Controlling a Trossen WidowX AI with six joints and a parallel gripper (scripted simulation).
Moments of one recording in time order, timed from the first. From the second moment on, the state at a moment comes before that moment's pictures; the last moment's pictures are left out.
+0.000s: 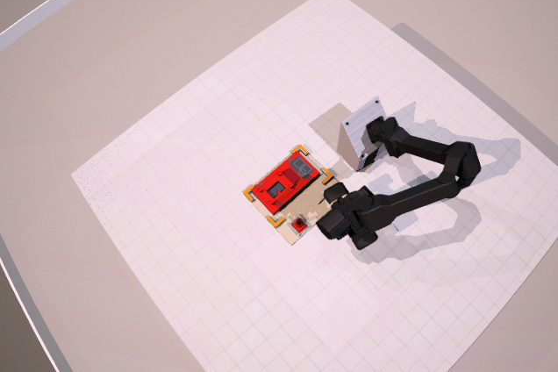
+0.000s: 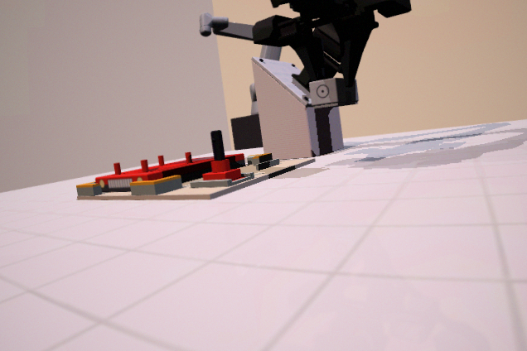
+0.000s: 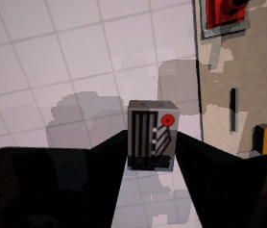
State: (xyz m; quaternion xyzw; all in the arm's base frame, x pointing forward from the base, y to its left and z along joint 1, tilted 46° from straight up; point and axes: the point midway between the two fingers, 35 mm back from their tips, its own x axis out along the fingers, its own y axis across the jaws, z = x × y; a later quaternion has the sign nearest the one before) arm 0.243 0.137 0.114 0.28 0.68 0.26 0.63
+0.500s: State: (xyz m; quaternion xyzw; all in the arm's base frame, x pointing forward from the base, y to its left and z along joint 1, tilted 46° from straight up) arm 0.239 0.106 0.148 0.29 0.68 0.26 0.62
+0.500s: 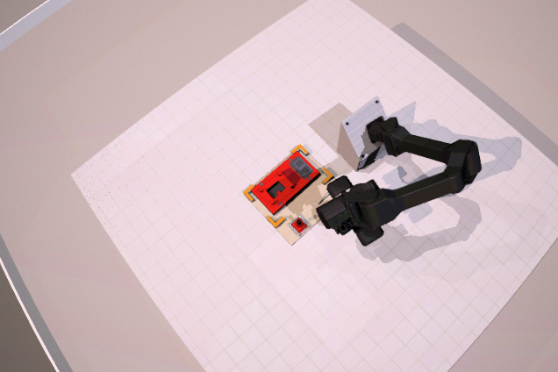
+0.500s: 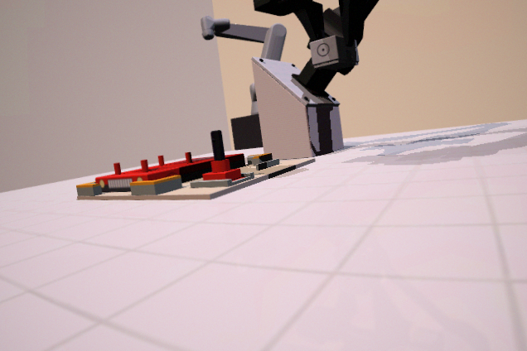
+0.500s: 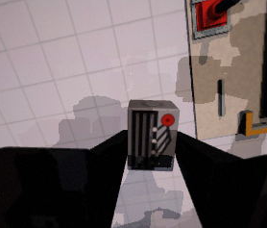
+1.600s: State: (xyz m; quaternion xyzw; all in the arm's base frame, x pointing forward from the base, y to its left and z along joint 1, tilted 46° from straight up) arm 0.293 0.077 0.099 0.26 0.66 0.29 0.64
